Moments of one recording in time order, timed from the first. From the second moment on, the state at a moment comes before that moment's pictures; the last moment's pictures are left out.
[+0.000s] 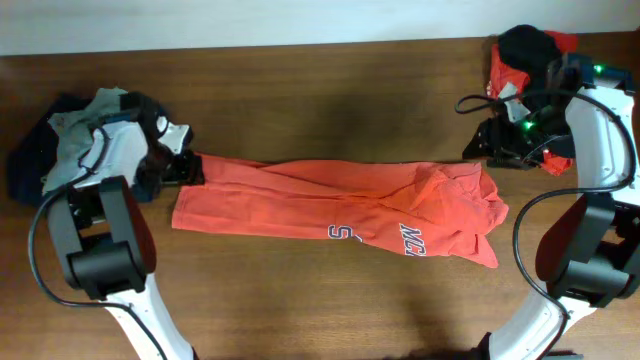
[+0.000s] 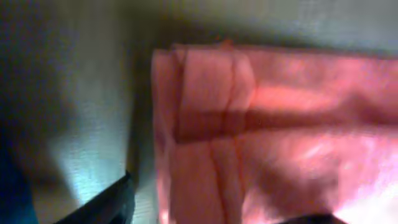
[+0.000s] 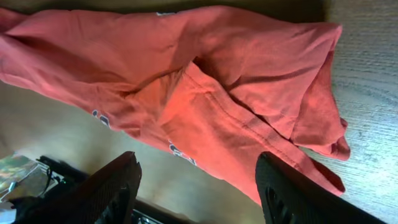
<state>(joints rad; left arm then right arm) 0.16 2.17 1.56 -0.89 0.16 0.23 -0.29 2.00 1.80 -1.44 -0.48 -0.22</state>
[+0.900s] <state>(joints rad) 0.11 2.14 1.48 -0.81 0.32 0.11 -0.29 2.00 1.80 -1.46 -0.48 -0.22</state>
